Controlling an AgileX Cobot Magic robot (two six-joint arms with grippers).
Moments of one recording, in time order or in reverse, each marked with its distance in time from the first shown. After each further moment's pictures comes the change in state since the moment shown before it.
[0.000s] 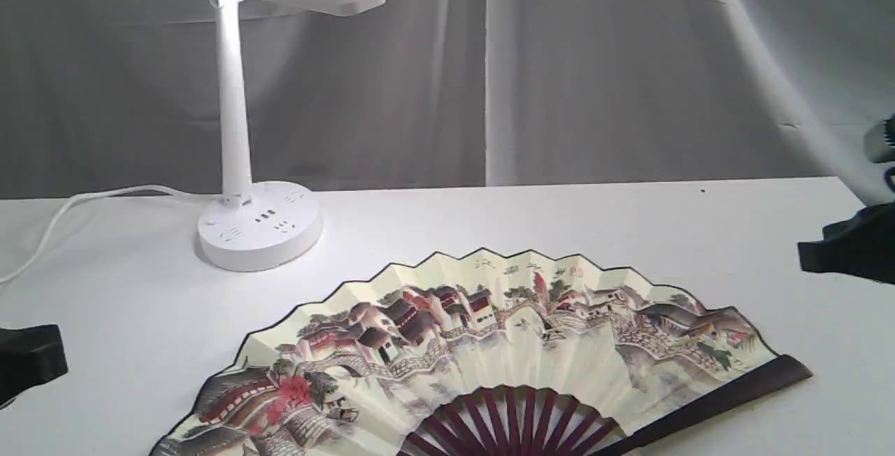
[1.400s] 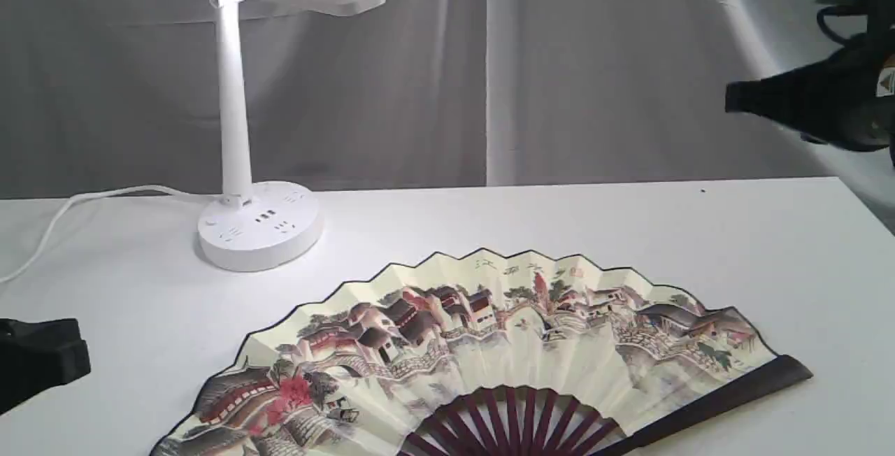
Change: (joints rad) left arm -0.117 -0.100 0.000 -0.018 0.117 -0.035; right arm 0.250 -0.027 -0.306 -1.933 0.000 2.233
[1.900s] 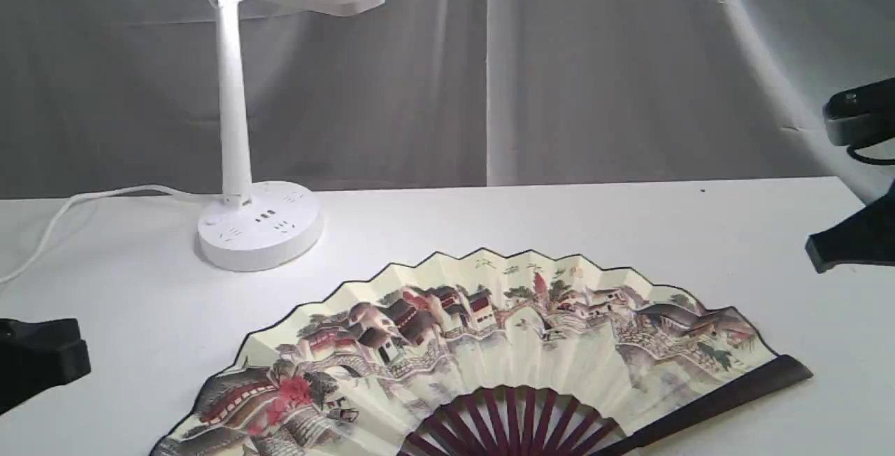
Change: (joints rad) left arm 0.000 0.000 0.000 0.000 0.000 0.000; right arm 0.000 -0.015 0.005 -0.089 0.590 -0.151
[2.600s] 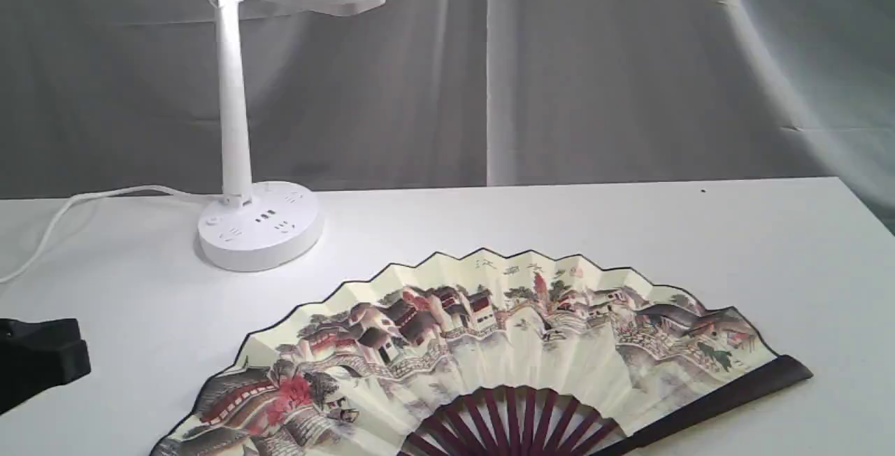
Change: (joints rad) left arm 0.000 0.000 0.000 0.000 0.000 0.000; right arm 0.000 -0.776 0.310 0.122 -0.072 0.002
